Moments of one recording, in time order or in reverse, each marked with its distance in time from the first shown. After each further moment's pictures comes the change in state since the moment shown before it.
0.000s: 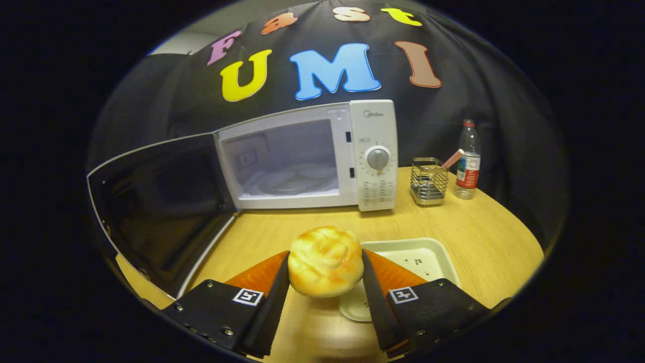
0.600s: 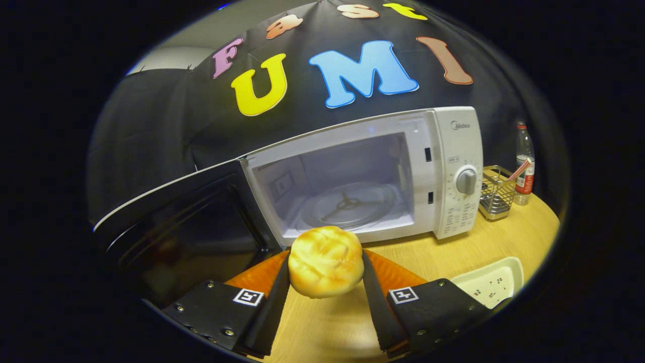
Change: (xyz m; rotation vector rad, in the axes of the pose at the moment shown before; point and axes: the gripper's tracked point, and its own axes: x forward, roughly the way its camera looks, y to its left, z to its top) arm 0.090 0.098 0.049 0.085 -0.046 0.126
